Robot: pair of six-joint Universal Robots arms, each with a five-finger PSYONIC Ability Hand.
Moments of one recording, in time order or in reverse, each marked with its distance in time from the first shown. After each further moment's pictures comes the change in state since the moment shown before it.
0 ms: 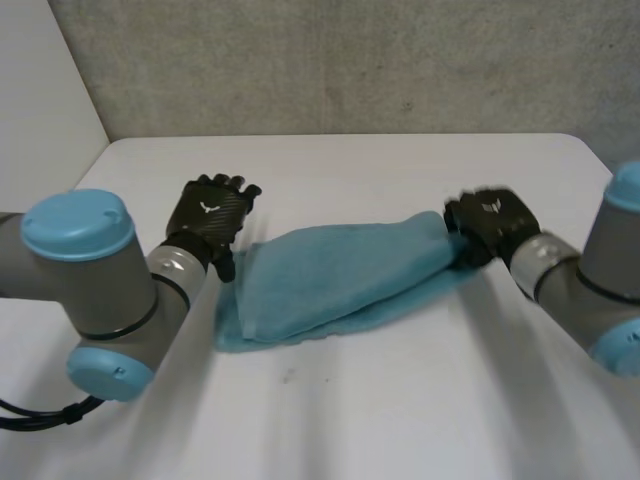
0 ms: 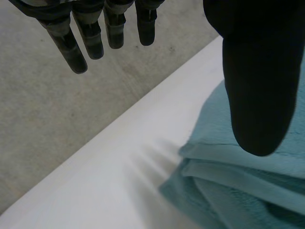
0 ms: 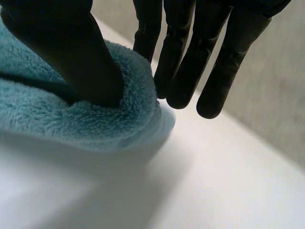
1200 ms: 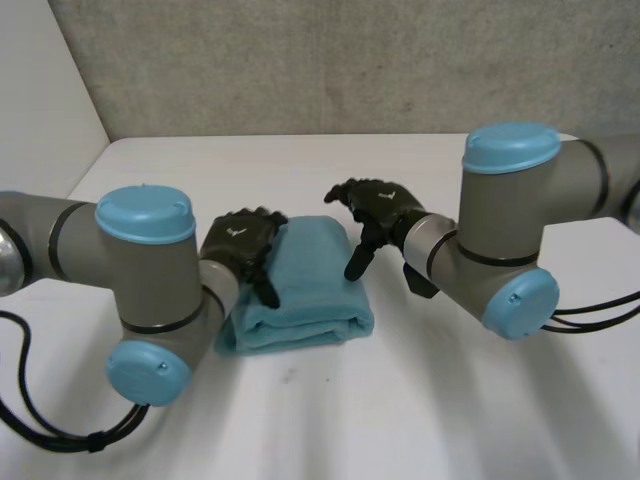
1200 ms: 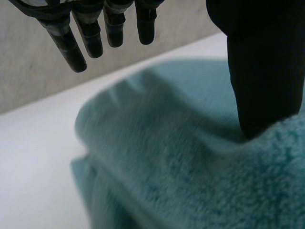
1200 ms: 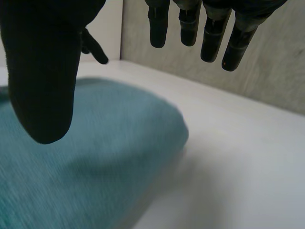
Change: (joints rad) left arm -0.100 -0.123 0.176 -0.250 -0.106 -0.311; right arm 0.308 0.266 -0.554 0.328 0.060 0.381; left_hand -0.013 -0.016 -0.015 -0.014 0.000; right_hand -0.675 -0.947 -0.969 -0.960 -0.882
